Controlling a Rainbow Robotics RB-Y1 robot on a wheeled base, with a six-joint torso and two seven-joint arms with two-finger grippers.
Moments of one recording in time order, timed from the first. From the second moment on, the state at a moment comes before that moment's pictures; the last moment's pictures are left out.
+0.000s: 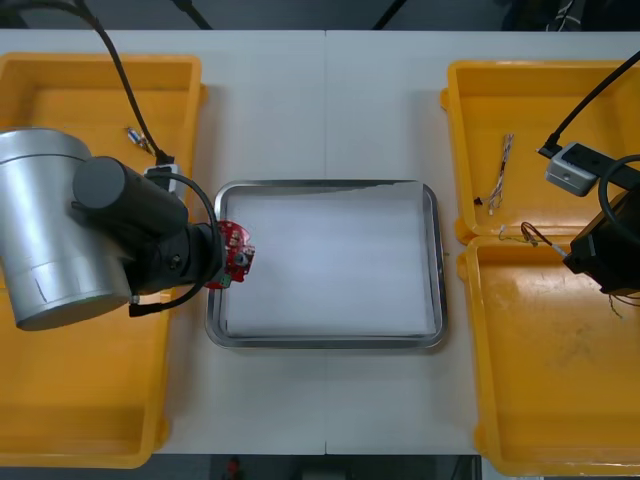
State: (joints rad) right arm -0.40 -0.95 -0.05 -2.22 -1.20 1.92 1.54; left arm -0.67 0.99 -0.75 -2.29 0.70 1.54 -0.24
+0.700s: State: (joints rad) right arm -0.40 -0.95 -0.05 -2.22 -1.20 1.92 1.54; left arm -0.75 0.84 -0.97 -2.16 0.56 1.58 -0.24
